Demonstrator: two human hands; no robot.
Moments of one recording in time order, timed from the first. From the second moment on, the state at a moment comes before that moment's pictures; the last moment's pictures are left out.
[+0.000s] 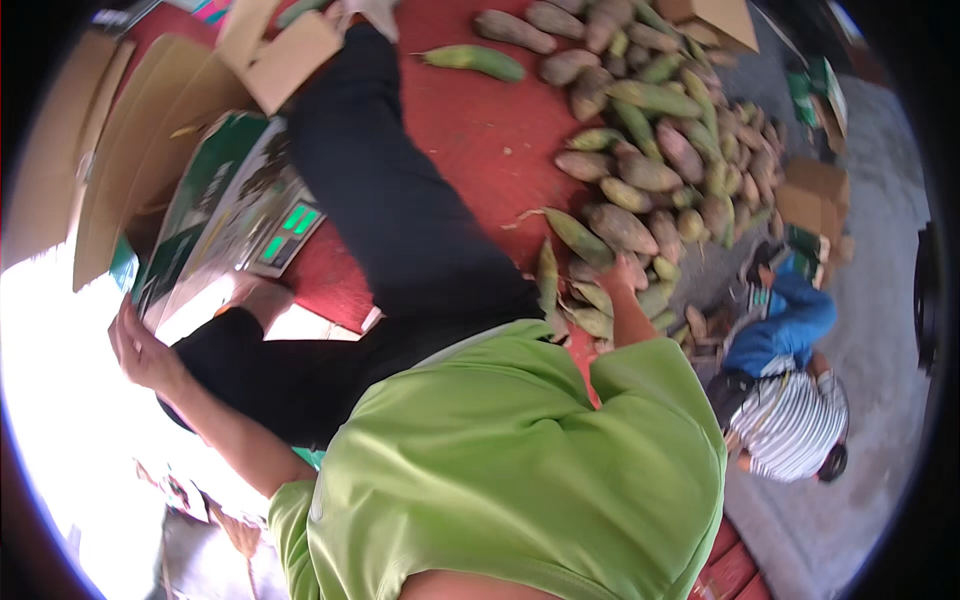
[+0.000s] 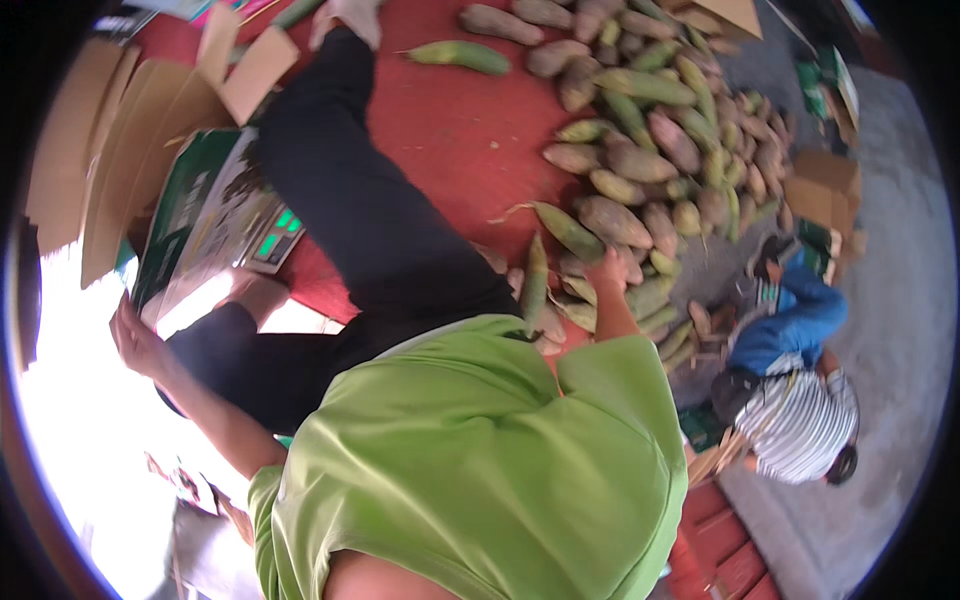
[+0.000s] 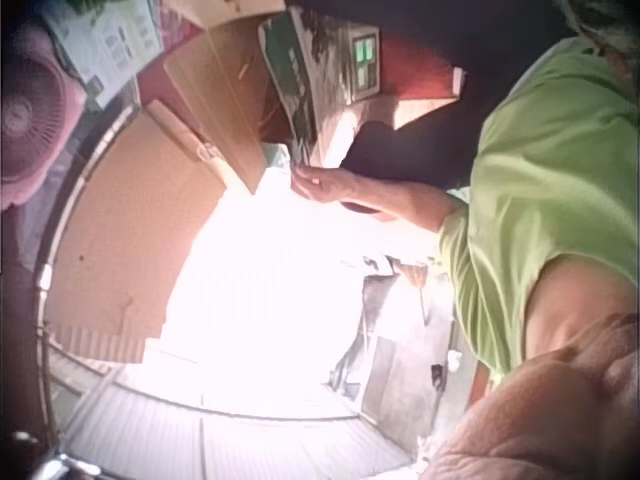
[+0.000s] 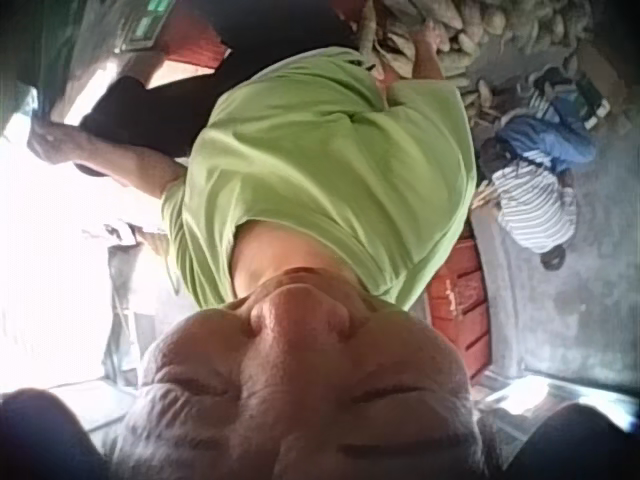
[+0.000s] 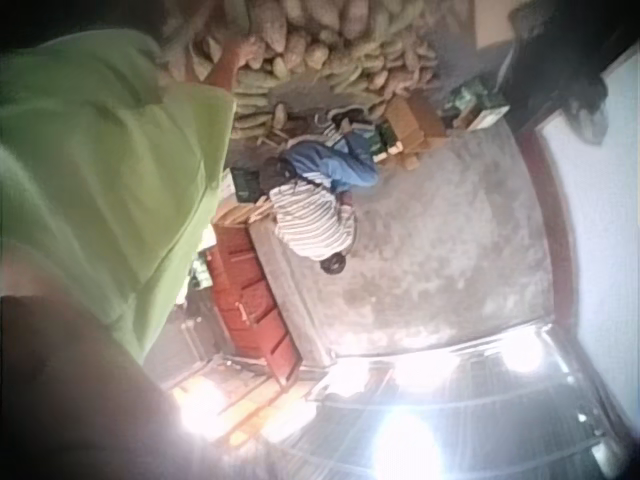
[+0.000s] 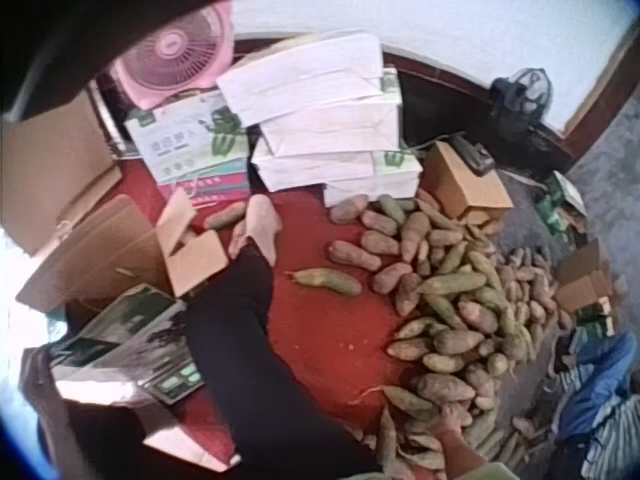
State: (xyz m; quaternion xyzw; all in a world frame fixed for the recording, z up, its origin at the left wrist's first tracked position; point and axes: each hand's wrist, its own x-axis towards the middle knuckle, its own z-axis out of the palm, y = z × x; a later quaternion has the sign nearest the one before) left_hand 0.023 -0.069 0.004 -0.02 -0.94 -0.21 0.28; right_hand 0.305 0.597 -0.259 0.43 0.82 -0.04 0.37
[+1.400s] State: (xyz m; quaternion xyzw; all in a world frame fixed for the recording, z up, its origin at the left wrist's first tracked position) left_hand 0.030 -0.039 0.047 -0.09 -0.94 -0.19 0.28; right_hand -0.104 0.393 0.099 -0.14 0.88 -0.45 0.10
